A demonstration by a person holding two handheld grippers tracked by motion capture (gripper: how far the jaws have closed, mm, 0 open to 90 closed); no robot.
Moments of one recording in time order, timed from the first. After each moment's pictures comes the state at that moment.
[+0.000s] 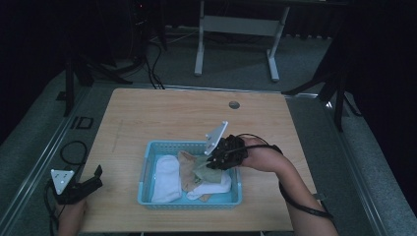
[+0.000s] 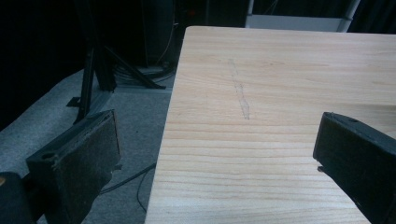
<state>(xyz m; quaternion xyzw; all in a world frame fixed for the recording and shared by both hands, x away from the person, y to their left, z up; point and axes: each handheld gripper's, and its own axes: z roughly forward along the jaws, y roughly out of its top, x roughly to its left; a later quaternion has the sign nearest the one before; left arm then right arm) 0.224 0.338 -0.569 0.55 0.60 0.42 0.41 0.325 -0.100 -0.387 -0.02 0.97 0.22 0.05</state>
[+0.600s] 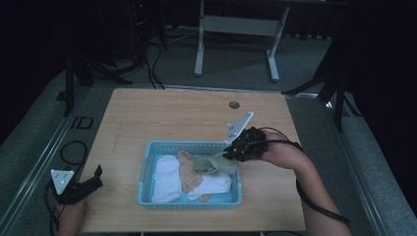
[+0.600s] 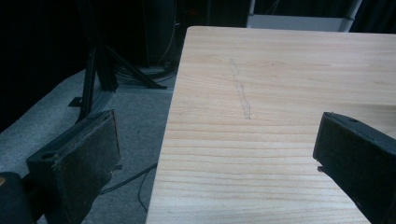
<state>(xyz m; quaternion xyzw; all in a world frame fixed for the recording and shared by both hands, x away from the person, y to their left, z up) 0.224 0.337 -0.569 0.55 0.60 0.42 0.40 0.332 -0.146 -0.363 0.03 0.97 0.24 0.08</state>
